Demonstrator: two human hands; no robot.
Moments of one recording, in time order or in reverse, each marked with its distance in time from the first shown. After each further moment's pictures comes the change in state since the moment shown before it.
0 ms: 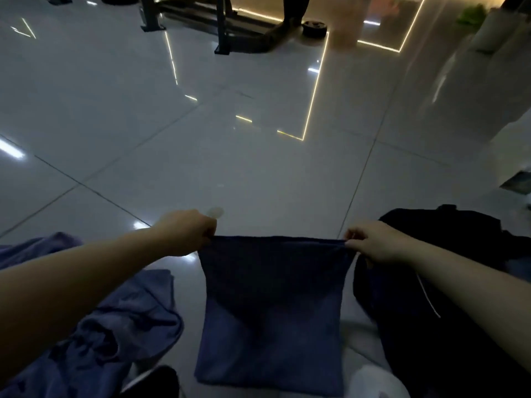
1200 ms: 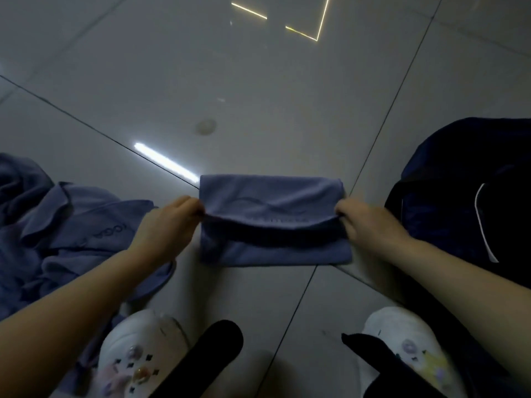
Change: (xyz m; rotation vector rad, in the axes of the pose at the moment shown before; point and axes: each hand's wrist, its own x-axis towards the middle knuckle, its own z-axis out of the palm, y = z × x) left_hand 0.008 -0.011 0.184 -0.291 0.461 0.088; right_hand 0.066 0.049 0.152 -0.283 0.086 -0.170
